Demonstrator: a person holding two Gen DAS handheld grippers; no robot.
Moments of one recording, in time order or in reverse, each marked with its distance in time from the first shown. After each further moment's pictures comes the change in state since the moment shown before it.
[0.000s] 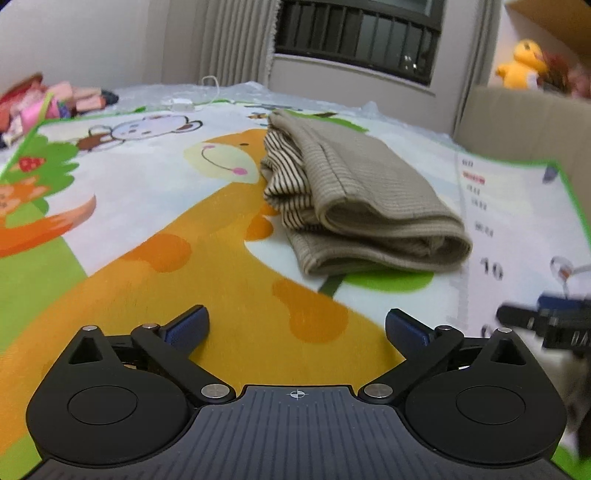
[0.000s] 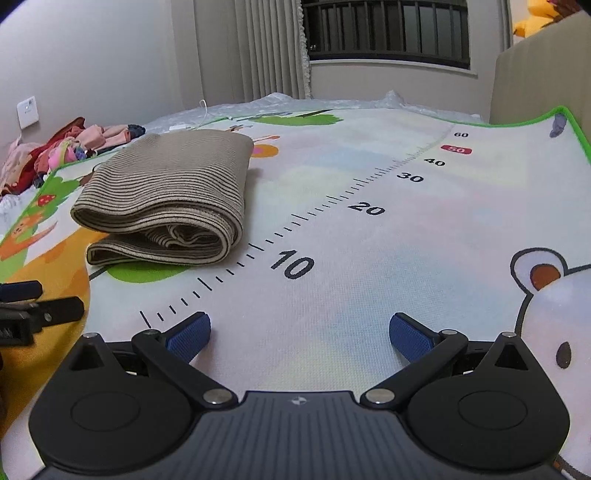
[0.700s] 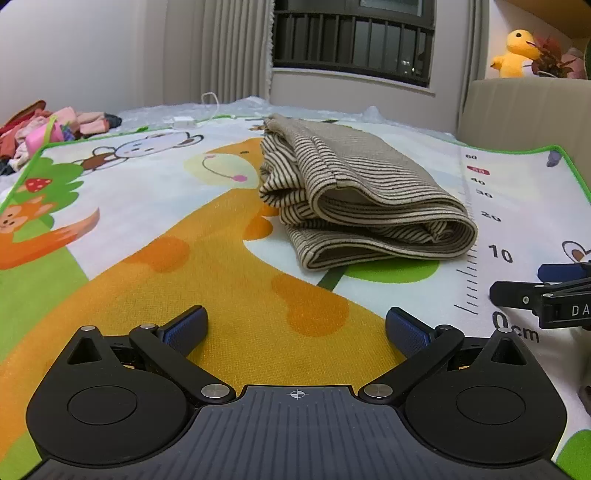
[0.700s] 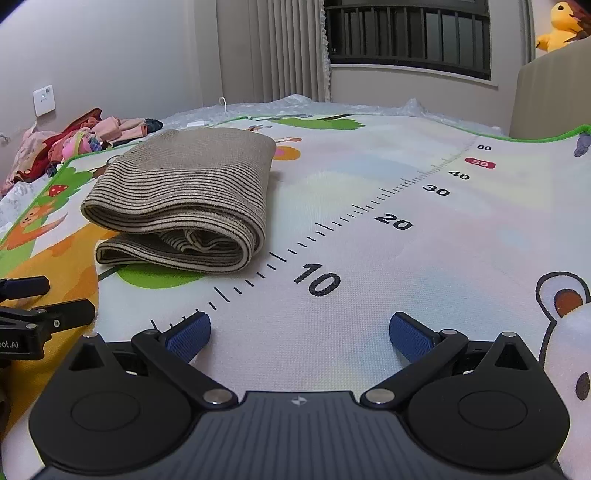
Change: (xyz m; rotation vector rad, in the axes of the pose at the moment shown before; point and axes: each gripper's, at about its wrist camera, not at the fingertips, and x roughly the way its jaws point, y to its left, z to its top) left arm 0.001 -0.007 -0.011 0.035 -0.048 0.026; right arm 0.013 0.009 0.007 -0.051 -0.007 0.036
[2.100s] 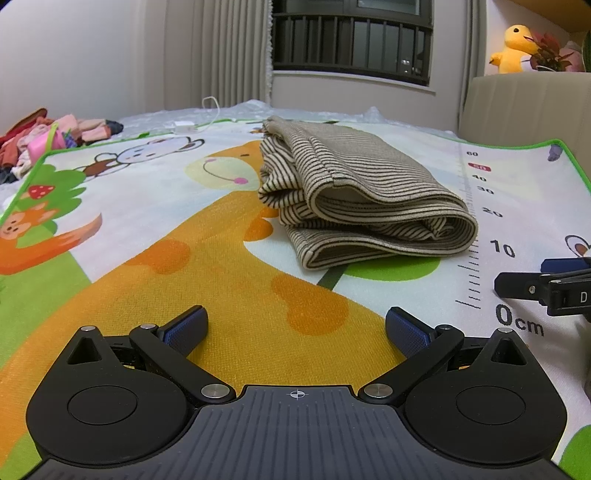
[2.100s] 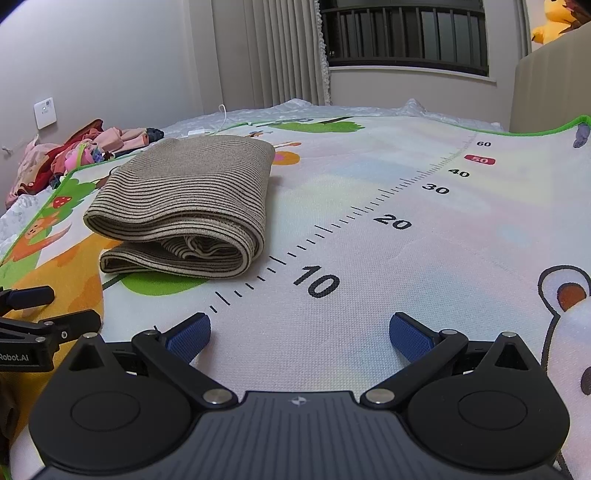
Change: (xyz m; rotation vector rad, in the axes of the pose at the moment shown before) left arm -0.001 -0.003 -0.001 0.025 -0.007 0.018; right arm -0.002 -0.006 -0.001 0.034 -0.016 0.024
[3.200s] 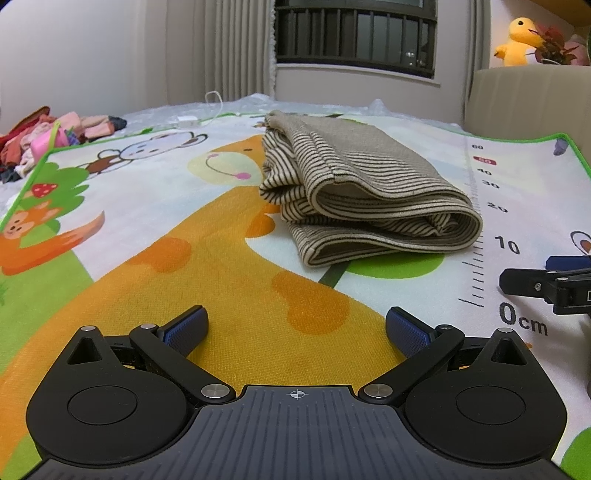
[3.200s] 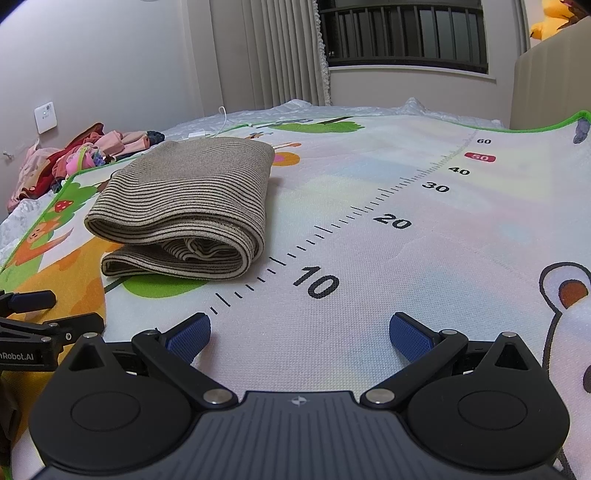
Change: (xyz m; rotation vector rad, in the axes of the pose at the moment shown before) left arm 0.002 -0.003 0.004 0.001 0.034 0.024; right arm 0.000 -0.002 0.000 0.014 -0.002 0.009
